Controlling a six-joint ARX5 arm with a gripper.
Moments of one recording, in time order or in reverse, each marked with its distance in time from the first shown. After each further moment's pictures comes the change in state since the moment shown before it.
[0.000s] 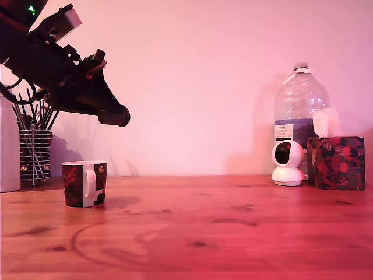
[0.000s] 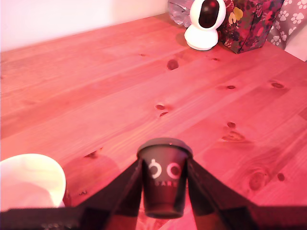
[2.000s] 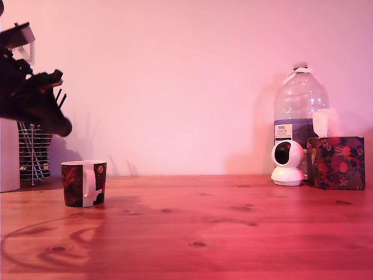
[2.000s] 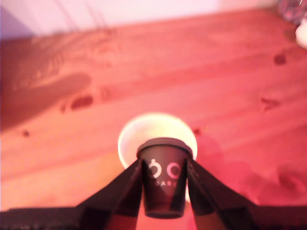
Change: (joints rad) arm 0.220 0.005 0.000 -0.064 -0.107 0.000
